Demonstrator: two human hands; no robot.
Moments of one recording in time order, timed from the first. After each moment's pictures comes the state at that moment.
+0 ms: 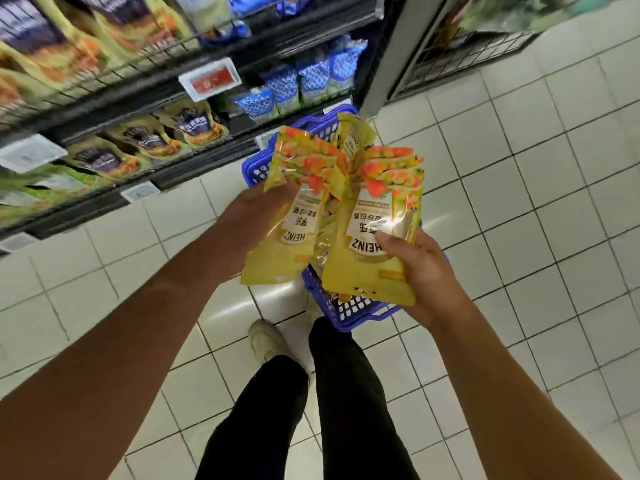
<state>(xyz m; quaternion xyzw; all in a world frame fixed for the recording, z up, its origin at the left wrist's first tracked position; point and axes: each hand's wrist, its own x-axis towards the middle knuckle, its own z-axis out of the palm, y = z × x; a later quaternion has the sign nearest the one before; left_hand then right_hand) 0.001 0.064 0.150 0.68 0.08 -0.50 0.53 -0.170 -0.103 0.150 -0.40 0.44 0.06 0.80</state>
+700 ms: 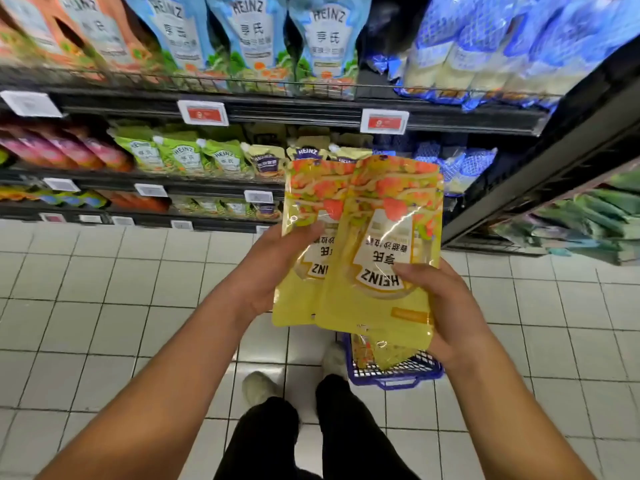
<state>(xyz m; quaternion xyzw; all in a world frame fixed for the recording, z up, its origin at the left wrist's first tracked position) -0.051 0.210 0.446 0.53 0.14 -0.32 0.78 -0.117 0.000 0.462 -0.44 0.21 0.16 0.86</state>
